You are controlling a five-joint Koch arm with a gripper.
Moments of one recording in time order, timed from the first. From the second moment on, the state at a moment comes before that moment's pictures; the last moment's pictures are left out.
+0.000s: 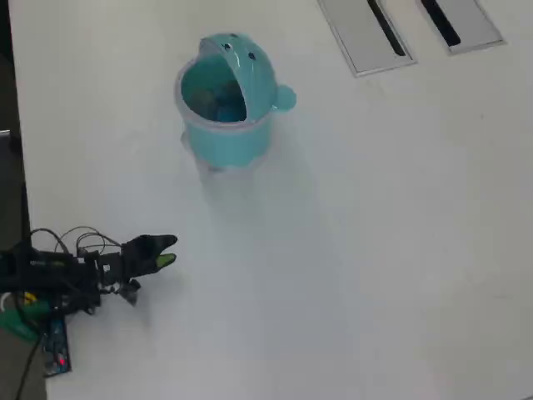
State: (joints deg) arm -1.6 131.3 177.1 -27.2 -6.0
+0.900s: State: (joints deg) arm -0.7 131.2 177.1 -5.5 -3.3
